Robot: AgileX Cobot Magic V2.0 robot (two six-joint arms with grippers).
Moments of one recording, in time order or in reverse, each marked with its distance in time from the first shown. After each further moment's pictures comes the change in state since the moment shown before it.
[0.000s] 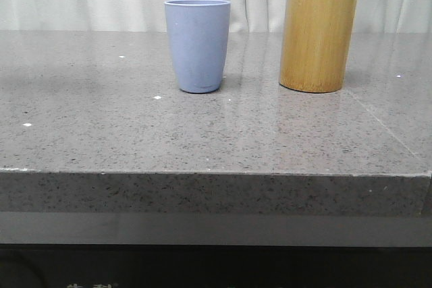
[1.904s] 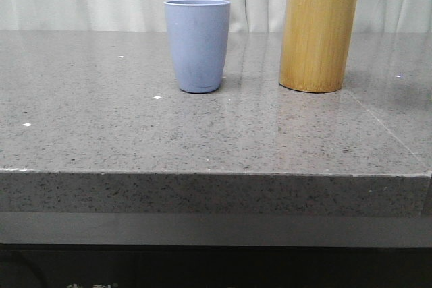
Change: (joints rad) left arm 0.147 -1.326 1.404 -0.027 -0.781 -0.004; right arm 0.154 0.889 -0.668 0.045 -0.034 0.000
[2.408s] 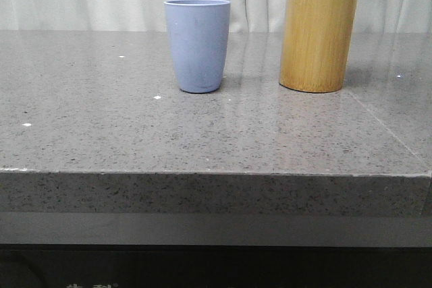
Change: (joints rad) left arm 0.000 0.000 0.000 0.000 0.000 0.000; right arm 0.027 0.348 -0.312 0.007 0.032 0.000
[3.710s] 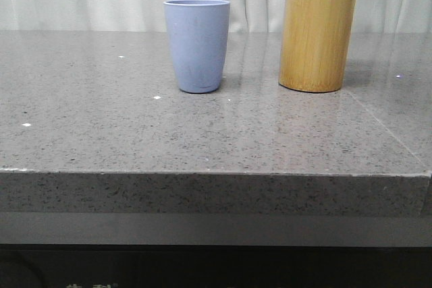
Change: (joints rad) left arm 0.000 0.000 0.000 0.000 0.000 0.000; right arm 0.000 0.069 -0.007 0.000 -0.145 0.000
